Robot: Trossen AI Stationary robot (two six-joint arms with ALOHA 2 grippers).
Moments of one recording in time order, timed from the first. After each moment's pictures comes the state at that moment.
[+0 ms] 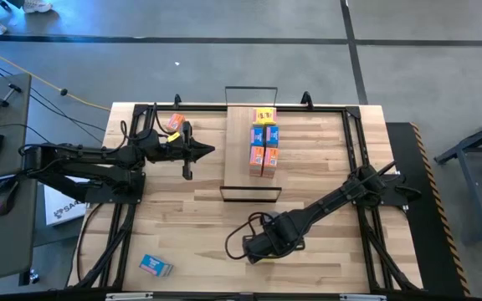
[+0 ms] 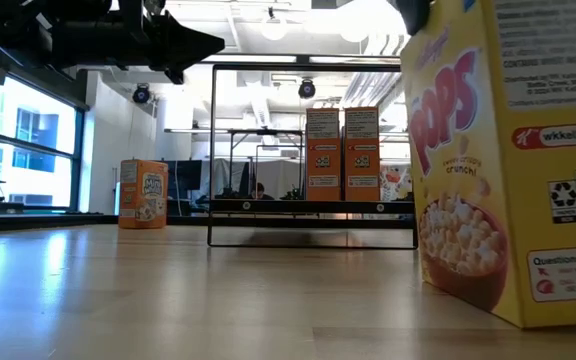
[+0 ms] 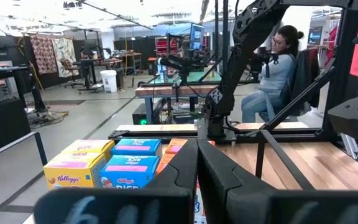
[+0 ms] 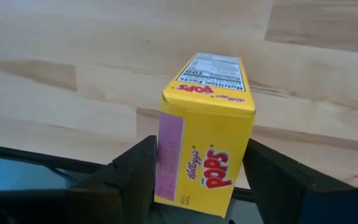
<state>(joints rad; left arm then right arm) 0.26 0.99 0.36 0.72 0.17 0.06 0.51 2.09 1.92 -1.20 -0.06 1.96</state>
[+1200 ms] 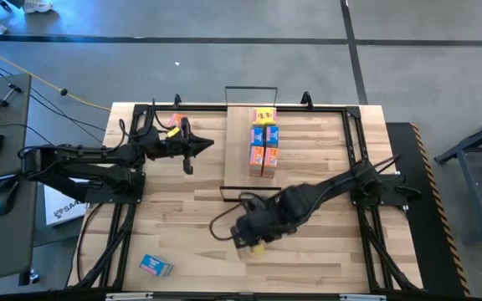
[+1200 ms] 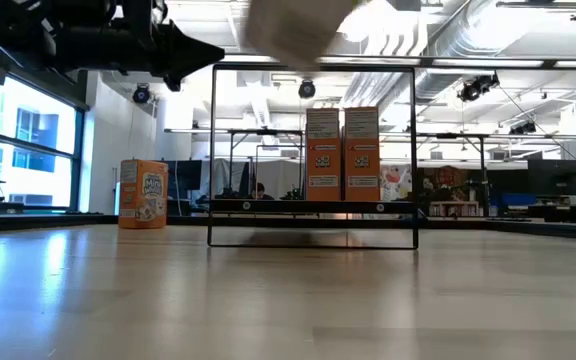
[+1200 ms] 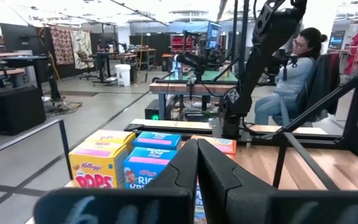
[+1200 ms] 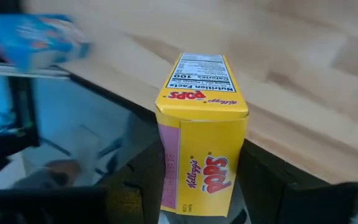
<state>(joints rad) 0.32 0.99 0.36 0.71 0.17 0.01 0.43 2.09 2.29 -1.33 -0.07 1.68</state>
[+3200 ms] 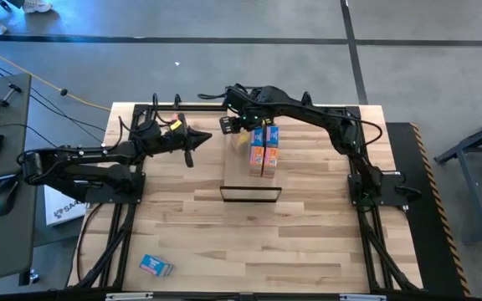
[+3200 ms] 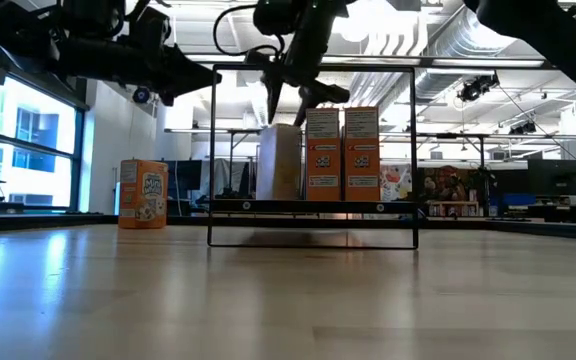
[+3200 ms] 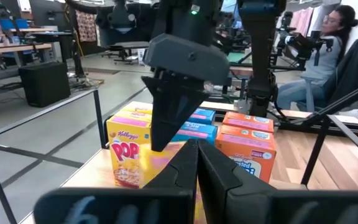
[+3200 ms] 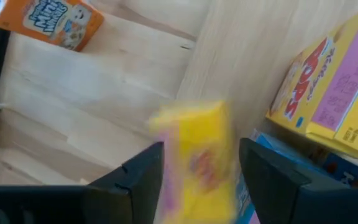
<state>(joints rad) 0.43 0.99 0.36 0.62 0.17 0.00 -0.31 2.21 2.32 -1.25 0.06 0.90</state>
